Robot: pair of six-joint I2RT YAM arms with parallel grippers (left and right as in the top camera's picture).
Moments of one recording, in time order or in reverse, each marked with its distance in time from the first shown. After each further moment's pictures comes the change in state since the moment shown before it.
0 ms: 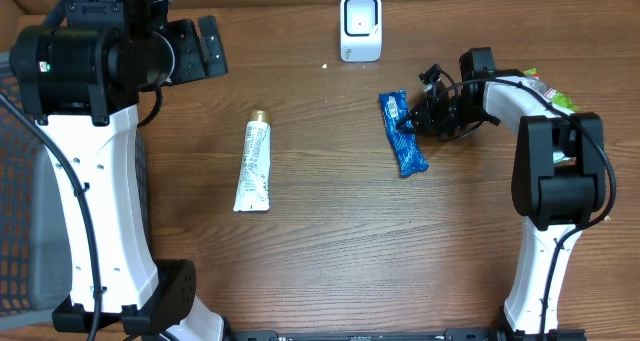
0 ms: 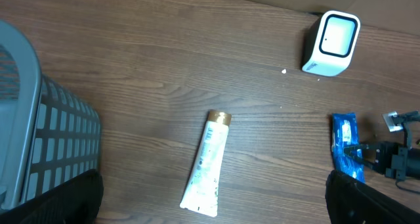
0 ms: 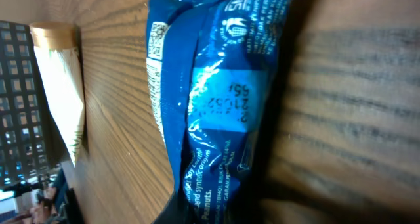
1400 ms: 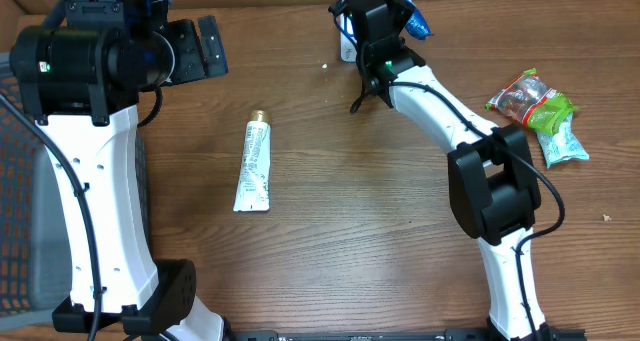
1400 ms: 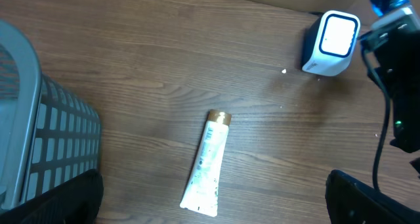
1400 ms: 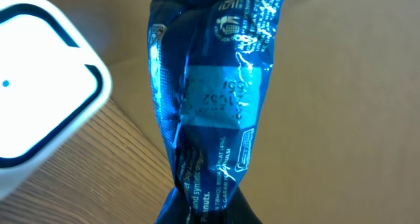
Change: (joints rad) left arm 0.000 0.000 0.000 0.000 0.000 0.000; right arm 0.396 0.024 0.331 0.739 1.530 -0.907
